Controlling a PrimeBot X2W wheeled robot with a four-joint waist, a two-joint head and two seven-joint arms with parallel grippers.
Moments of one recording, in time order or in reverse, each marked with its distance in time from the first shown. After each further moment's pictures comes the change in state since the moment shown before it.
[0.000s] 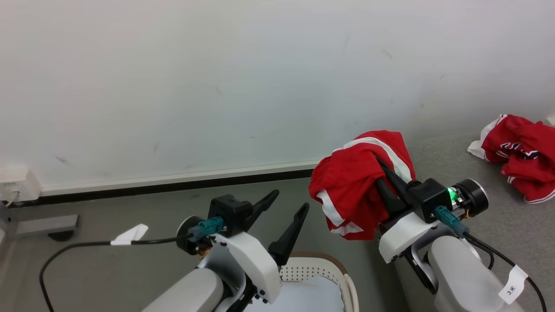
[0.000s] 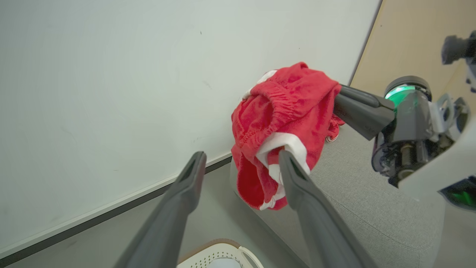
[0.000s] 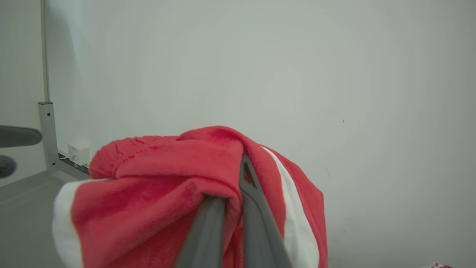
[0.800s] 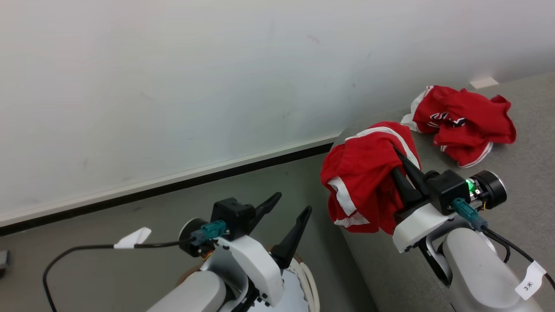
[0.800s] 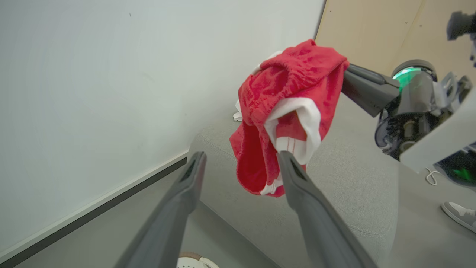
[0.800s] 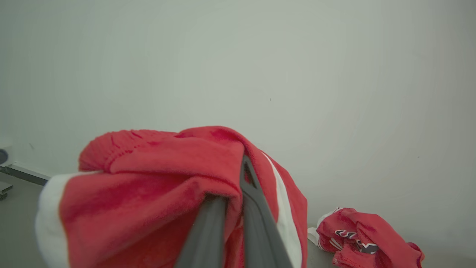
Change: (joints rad) left arm 0.003 -0.001 -0.014 0.005 0.000 0.002 -0.014; right arm -0.009 -0.030 -0.038 -0.024 -0.007 0.000 0.000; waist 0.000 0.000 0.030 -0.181
